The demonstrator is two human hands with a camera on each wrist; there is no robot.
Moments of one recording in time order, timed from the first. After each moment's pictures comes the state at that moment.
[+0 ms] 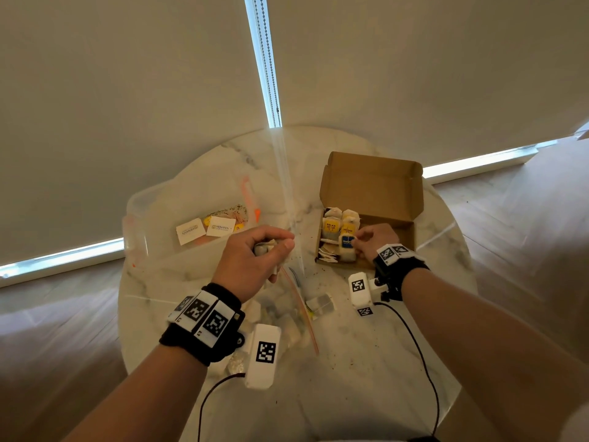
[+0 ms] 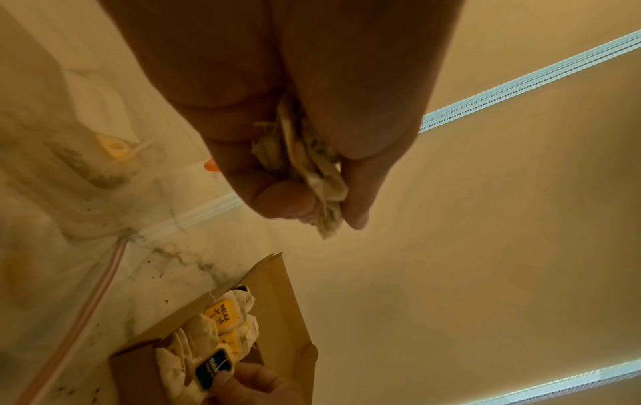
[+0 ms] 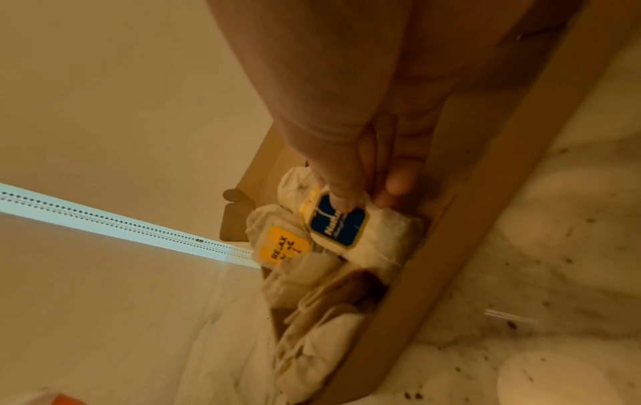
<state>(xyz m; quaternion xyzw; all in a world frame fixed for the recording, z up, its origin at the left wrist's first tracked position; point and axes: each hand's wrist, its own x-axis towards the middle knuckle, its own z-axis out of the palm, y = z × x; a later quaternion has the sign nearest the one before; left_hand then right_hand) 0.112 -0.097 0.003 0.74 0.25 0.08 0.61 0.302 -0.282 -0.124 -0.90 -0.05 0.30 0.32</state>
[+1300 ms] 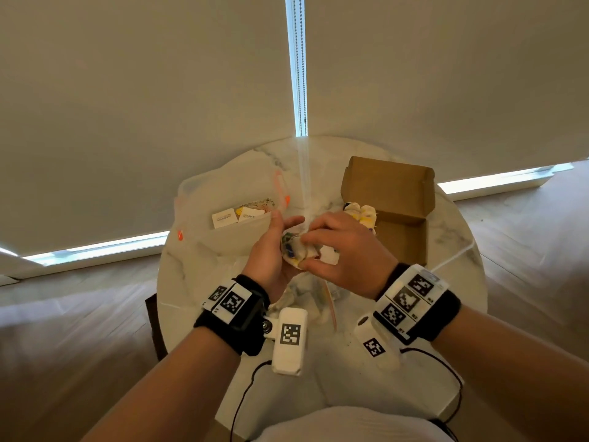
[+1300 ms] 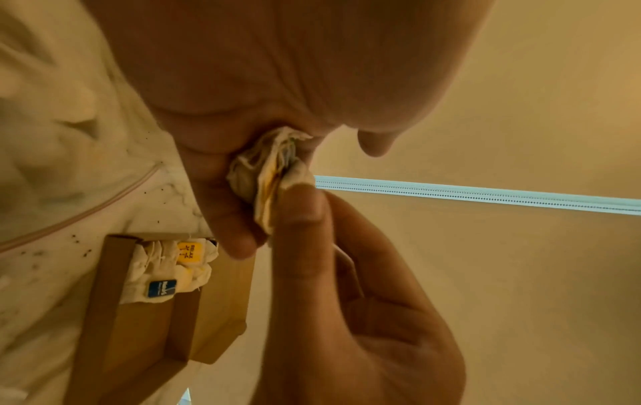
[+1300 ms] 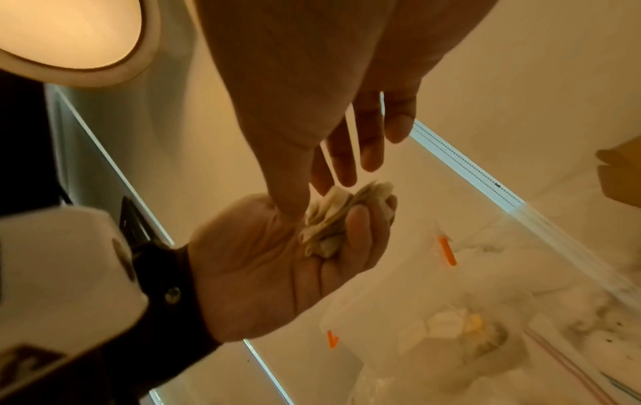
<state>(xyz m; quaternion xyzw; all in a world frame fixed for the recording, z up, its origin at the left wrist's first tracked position) 0.064 -0.131 0.053 0.44 0.35 0.04 0.83 0.162 -0.256 0.034 -0.74 -0.57 0.05 0.36</state>
